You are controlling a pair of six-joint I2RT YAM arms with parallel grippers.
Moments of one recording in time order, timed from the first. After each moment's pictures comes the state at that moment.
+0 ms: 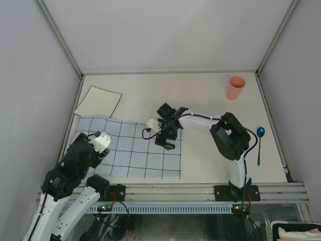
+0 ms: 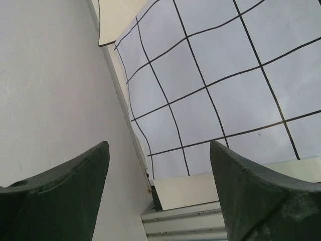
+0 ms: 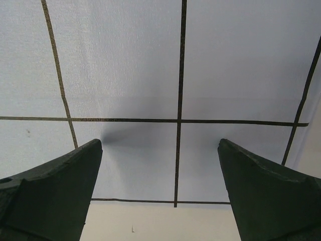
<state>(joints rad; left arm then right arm) -0.46 0.35 0.80 -1.12 -0.46 0.47 0.79 1.98 1.37 -0.66 -0.32 -0.64</state>
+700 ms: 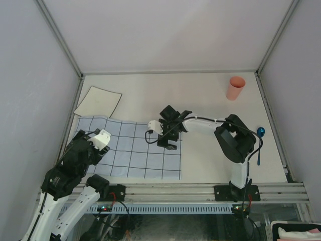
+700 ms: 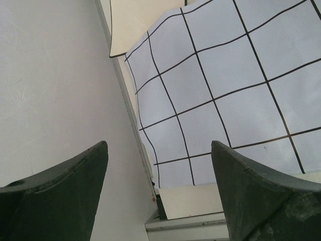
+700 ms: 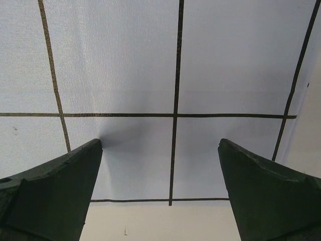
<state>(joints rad) -0.46 0.36 0.82 -1.06 -0.47 0.49 0.78 1.93 1.27 -0.58 -0.27 -0.69</state>
